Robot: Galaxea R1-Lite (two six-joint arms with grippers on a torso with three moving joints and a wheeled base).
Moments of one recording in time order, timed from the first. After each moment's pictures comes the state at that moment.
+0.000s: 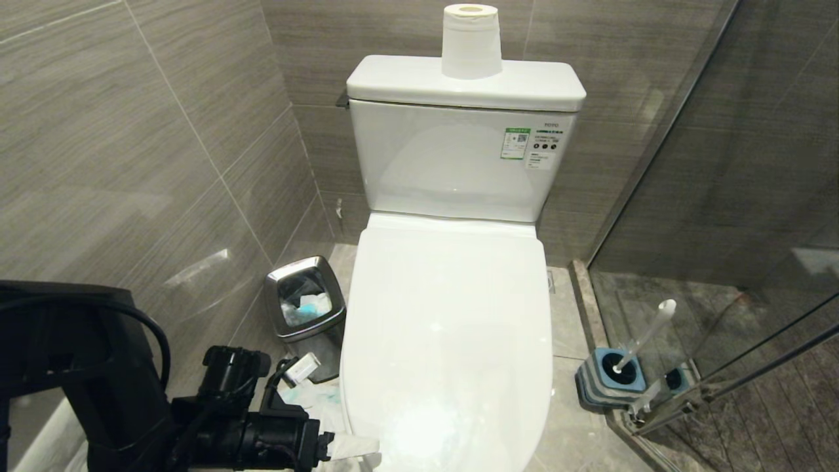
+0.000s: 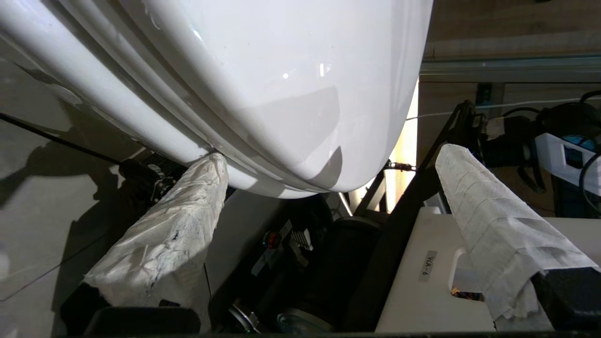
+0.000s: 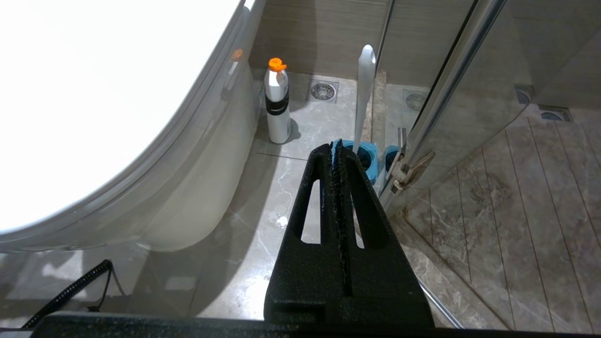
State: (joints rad) left arm -0.27 2.17 -0.42 -0.85 -0.87 -0.22; right arm 0.00 0.00 0.00 0.00 -0.03 0.03
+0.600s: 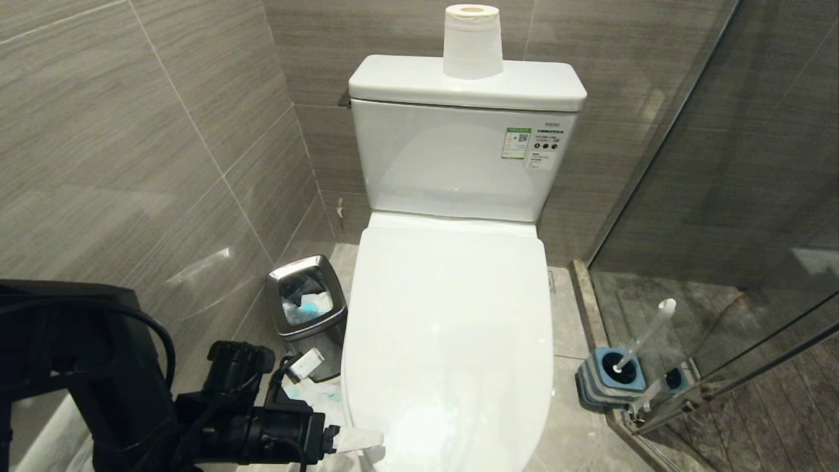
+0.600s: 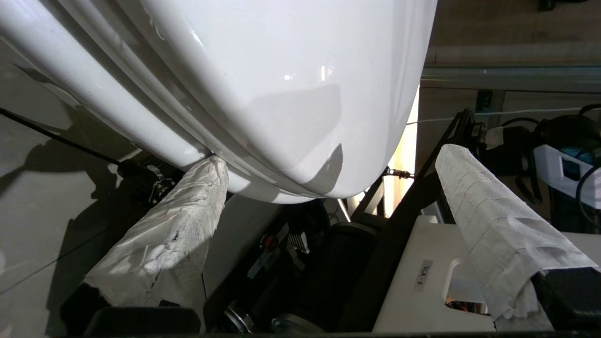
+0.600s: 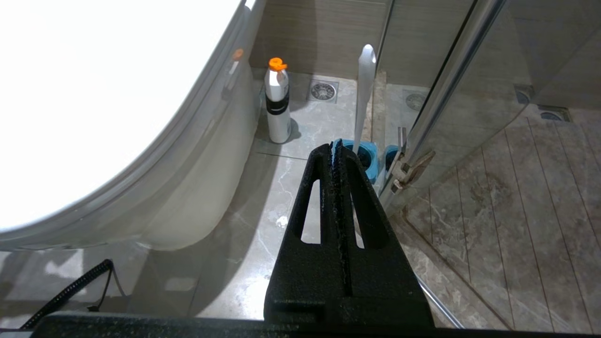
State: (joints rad) left arm -0.30 2.17 -0.44 -0.91 -0.85 -0.31; right arm 0.00 0.00 0.00 0.00 -0.03 0.03
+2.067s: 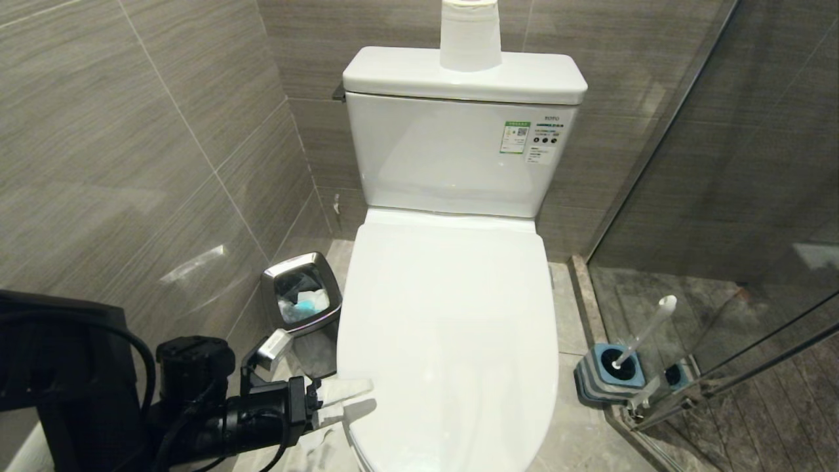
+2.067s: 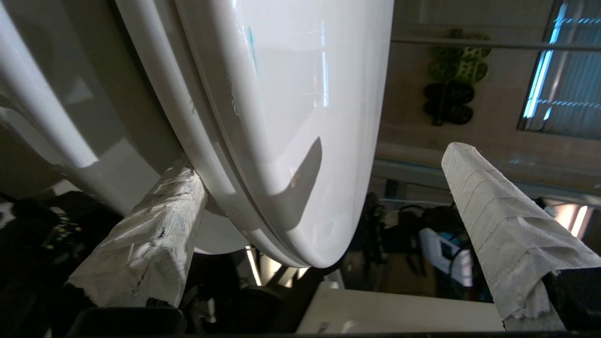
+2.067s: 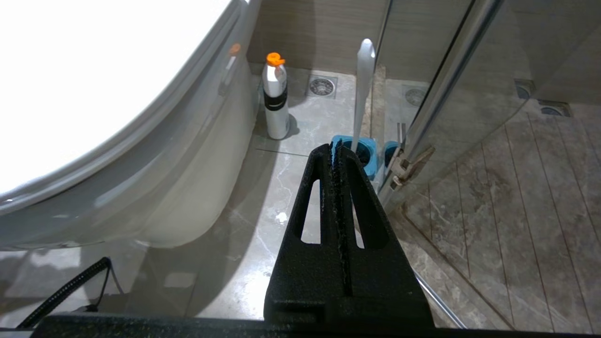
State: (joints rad) left arm -0.29 2.08 -0.25 -1.44 -0.89 -0.87; right arm 0.00 0.00 0.00 0.00 -0.03 0.03
